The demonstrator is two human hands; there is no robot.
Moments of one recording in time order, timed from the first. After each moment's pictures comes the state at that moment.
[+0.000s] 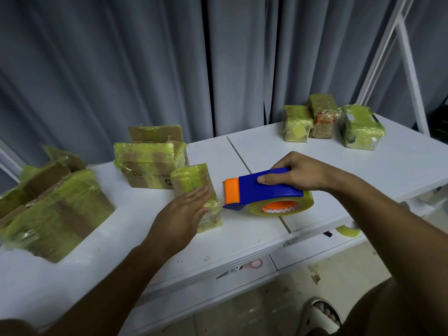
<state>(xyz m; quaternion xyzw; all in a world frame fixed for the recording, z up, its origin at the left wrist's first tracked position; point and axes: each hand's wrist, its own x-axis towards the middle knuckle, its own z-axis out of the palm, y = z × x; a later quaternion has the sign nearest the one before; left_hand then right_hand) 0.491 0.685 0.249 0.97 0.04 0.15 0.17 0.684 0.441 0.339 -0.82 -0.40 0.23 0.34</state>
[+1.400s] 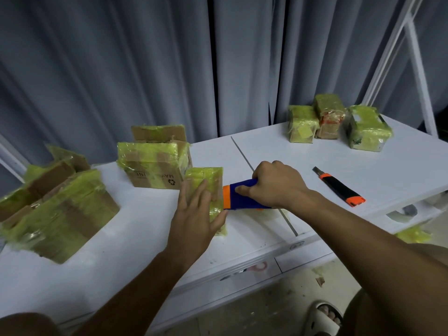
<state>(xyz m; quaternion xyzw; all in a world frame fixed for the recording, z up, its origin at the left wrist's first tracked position) 0.502 0.659 0.239 0.96 0.10 0.26 0.07 0.644 0.506 0.316 -0.94 -0.32 0.01 0.13</state>
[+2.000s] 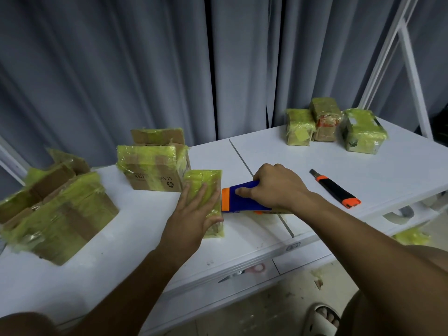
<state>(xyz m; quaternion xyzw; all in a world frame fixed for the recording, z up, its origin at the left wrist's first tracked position) 0.500 0.674 0.243 0.99 0.06 0.11 0.05 0.646 0.496 0.318 -0.93 -0.32 0.04 0.16</state>
